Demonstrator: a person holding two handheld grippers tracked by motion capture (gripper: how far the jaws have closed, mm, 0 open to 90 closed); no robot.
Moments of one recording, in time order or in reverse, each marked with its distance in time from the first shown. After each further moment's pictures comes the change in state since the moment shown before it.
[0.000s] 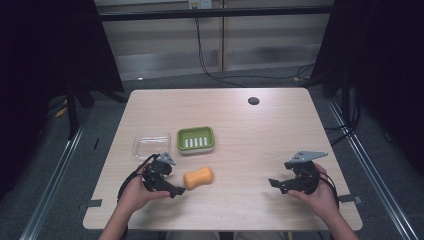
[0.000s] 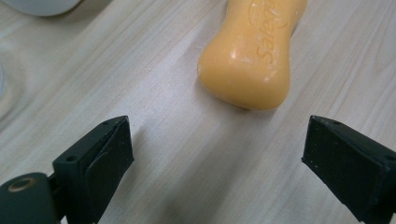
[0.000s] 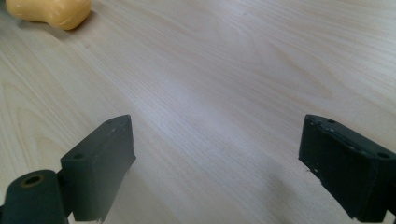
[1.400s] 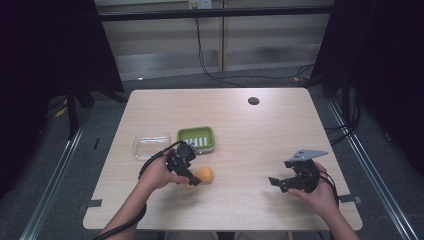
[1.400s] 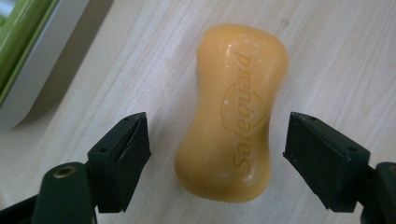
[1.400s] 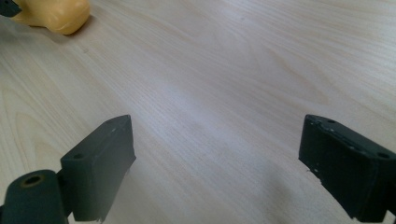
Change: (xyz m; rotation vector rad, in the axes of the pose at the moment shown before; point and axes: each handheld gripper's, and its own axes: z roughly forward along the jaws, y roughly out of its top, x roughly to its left) left arm -0.006 0.074 0.031 0.218 -0.055 0.123; right arm -0.002 0.002 0.000 -0.003 0.004 0.002
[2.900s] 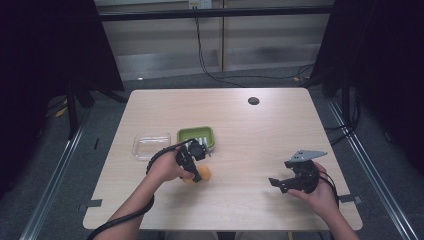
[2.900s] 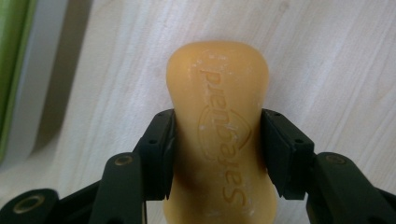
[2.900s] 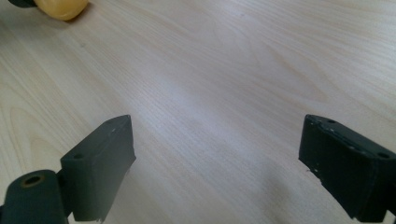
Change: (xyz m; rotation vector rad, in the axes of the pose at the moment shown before) left arm -0.006 0.029 0.002 0.167 0.039 0.084; right arm 0.001 -0.001 0.000 0.014 -0.013 -0.019
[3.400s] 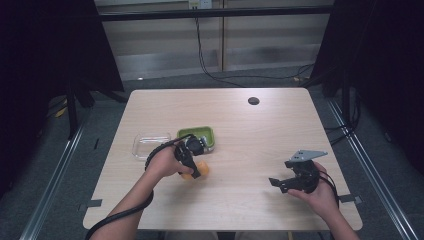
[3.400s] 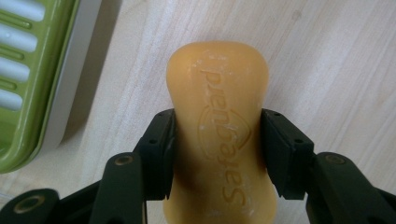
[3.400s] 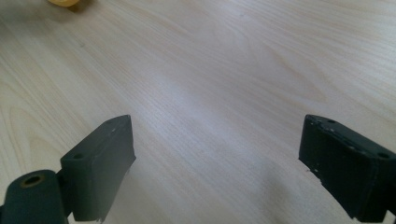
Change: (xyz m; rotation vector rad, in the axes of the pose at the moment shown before) left arm 0.009 0.002 -0.009 -0.021 -0.013 -0.039; right arm 0.000 0.000 0.000 -0.004 -0.003 0.002
